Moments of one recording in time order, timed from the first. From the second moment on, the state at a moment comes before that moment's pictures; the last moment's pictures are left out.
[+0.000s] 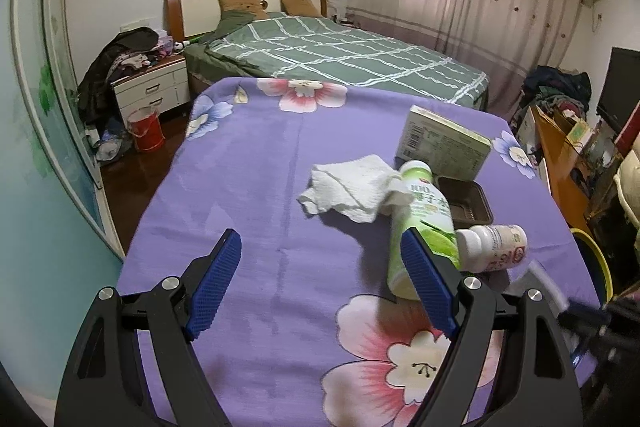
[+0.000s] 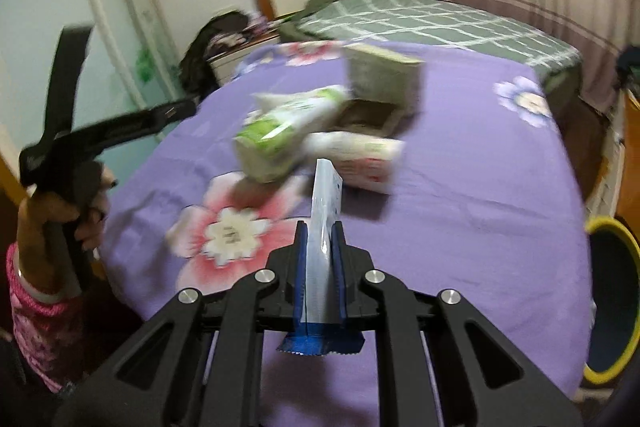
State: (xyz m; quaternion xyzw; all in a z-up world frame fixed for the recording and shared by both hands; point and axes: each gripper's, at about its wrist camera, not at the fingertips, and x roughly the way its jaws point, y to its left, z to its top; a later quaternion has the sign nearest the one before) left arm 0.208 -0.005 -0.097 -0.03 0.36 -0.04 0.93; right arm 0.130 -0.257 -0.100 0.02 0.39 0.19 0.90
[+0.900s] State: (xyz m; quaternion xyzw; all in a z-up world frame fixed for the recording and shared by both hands) left arm 0.225 -0.077 -0.138 0.00 0.40 -0.10 0.91; right arm 0.138 -0.531 -0.152 0.15 0.39 -0.19 0.89
